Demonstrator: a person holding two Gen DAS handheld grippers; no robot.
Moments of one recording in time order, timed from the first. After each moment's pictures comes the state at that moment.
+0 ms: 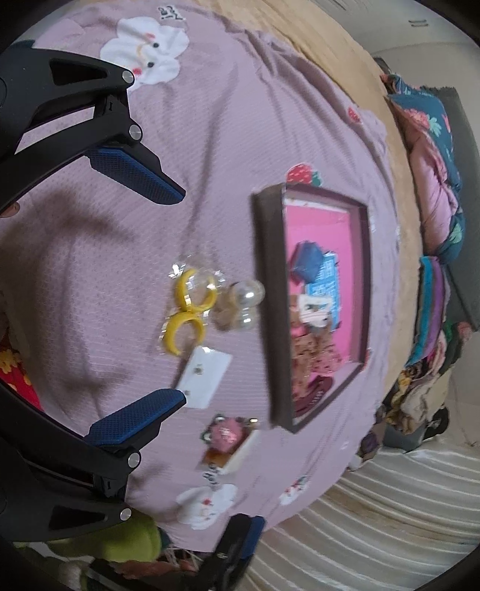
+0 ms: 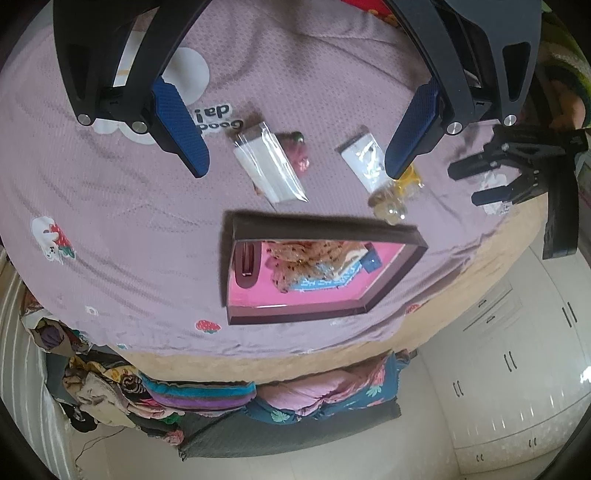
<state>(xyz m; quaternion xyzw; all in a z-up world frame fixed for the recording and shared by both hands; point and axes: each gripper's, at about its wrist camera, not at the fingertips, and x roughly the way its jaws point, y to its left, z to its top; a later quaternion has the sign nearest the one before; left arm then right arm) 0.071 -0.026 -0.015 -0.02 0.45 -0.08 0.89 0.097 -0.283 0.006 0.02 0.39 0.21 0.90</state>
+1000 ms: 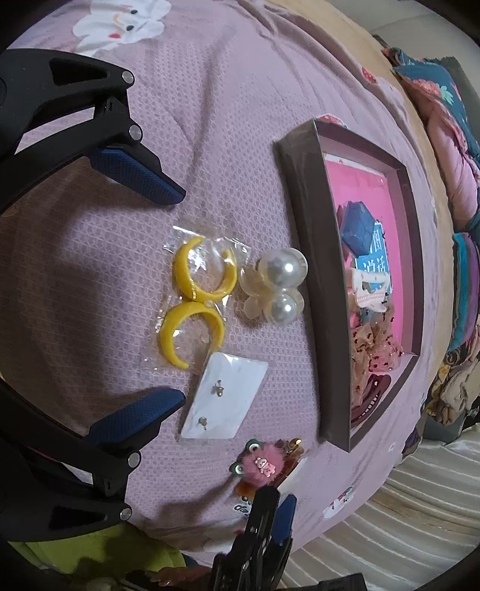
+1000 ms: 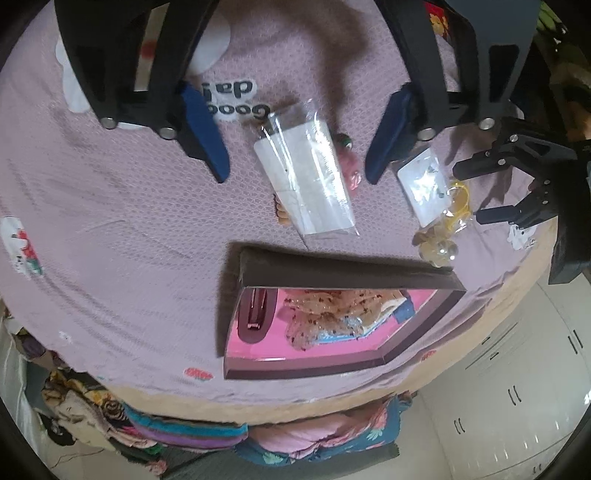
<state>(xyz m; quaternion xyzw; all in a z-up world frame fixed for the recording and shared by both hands) 0.107 -0.047 -0.065 0.02 0.50 -0.11 0.86 0.153 -0.281 -0.058 -0.01 0.46 0.24 0.86</state>
